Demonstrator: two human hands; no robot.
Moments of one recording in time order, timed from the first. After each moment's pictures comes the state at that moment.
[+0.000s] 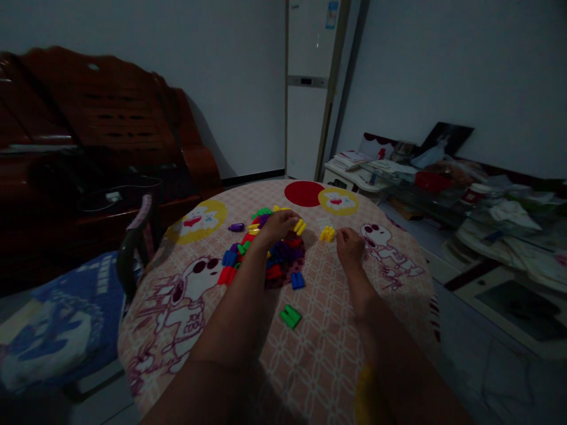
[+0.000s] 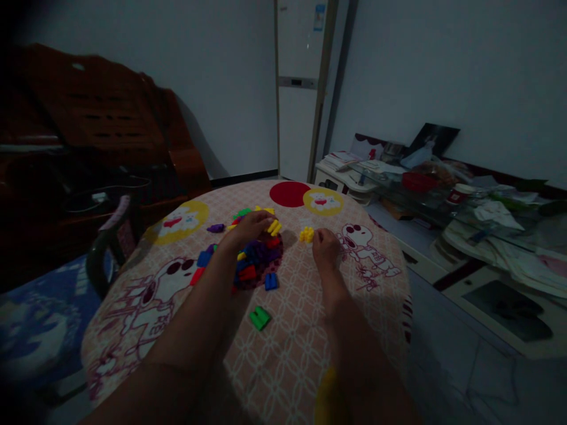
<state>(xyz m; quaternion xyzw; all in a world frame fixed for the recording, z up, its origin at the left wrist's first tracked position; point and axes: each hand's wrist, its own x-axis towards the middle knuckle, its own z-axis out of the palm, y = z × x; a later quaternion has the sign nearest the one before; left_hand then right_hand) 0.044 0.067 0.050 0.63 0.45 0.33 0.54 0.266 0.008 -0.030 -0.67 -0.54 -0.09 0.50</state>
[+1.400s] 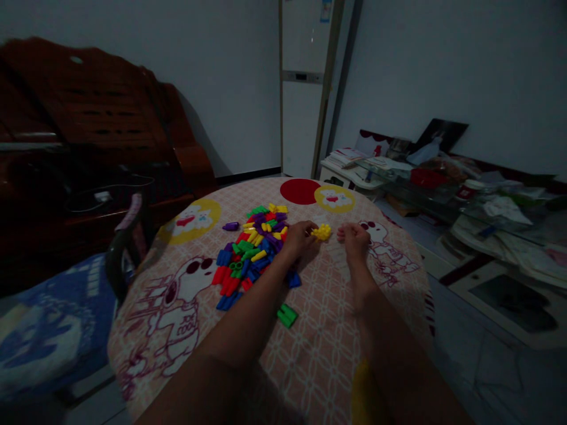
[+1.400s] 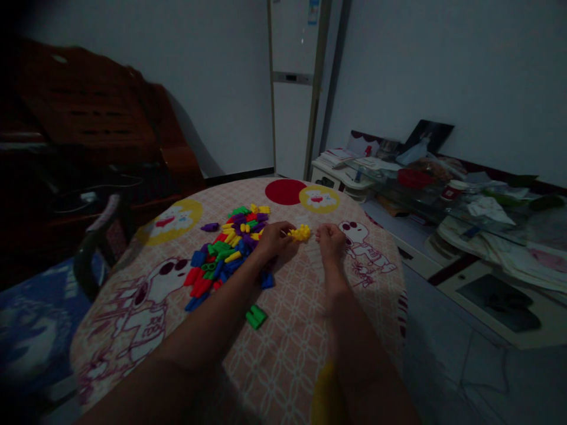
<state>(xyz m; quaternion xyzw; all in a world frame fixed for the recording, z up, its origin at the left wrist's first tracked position) 0.104 0.057 -0.005 0.79 0.41 0.35 0.30 0.278 0.014 -0.027 -0.57 -0.36 0.20 0.71</state>
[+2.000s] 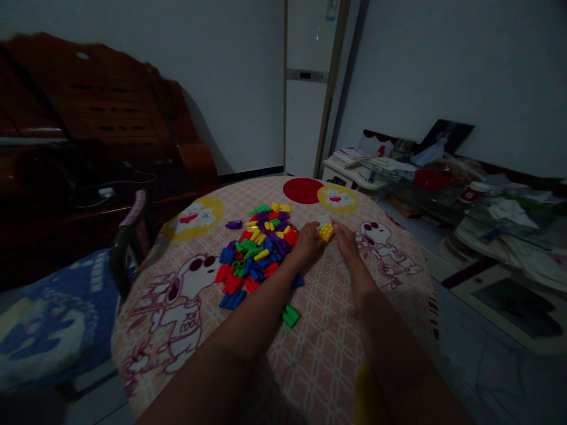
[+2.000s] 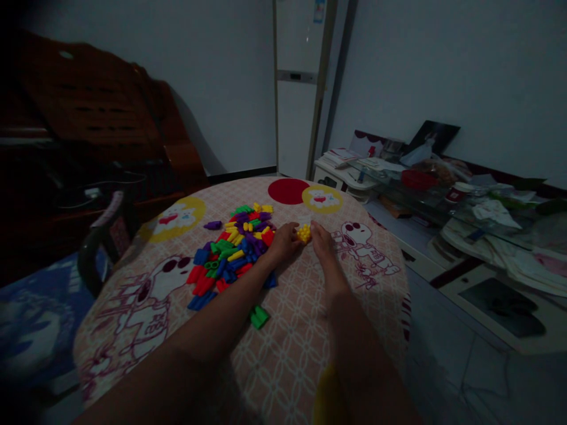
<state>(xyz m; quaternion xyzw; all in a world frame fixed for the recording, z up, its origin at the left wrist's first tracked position) 0.124 0.051 -0.022 0.78 0.45 0.34 0.28 0.284 0.034 -0.054 -0.57 -0.51 0.23 0.60</state>
